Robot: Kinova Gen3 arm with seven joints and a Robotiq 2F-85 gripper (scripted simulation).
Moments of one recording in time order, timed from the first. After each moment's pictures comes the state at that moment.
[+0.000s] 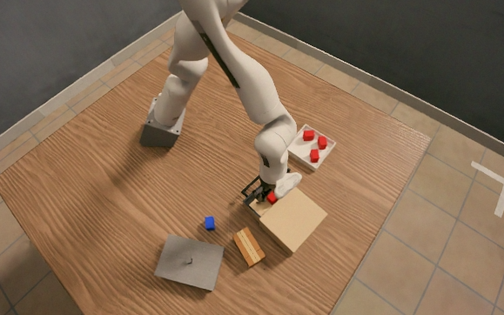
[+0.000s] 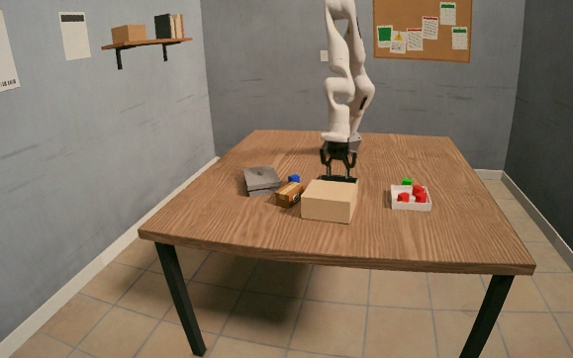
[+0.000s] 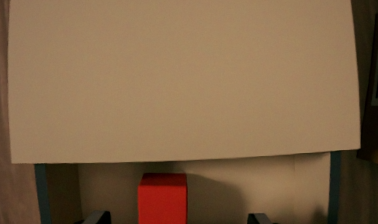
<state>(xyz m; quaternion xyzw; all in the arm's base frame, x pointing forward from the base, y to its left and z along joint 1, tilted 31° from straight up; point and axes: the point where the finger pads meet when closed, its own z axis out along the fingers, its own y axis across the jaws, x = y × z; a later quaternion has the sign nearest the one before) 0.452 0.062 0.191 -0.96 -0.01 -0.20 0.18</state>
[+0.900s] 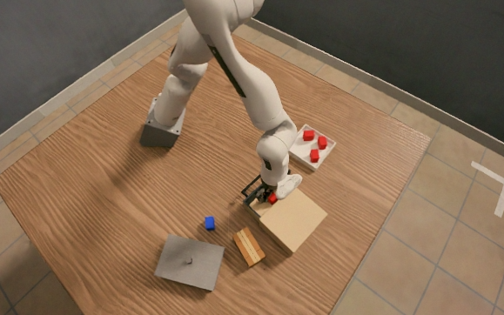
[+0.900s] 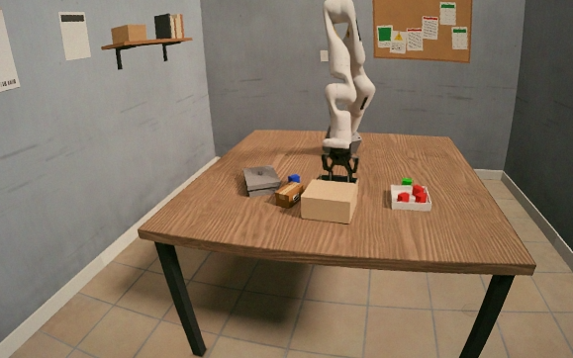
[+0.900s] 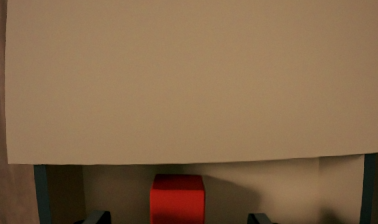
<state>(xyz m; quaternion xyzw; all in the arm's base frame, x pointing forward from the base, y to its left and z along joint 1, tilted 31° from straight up) 0.456 0.076 0.176 -0.96 -0.02 -0.19 0.19</state>
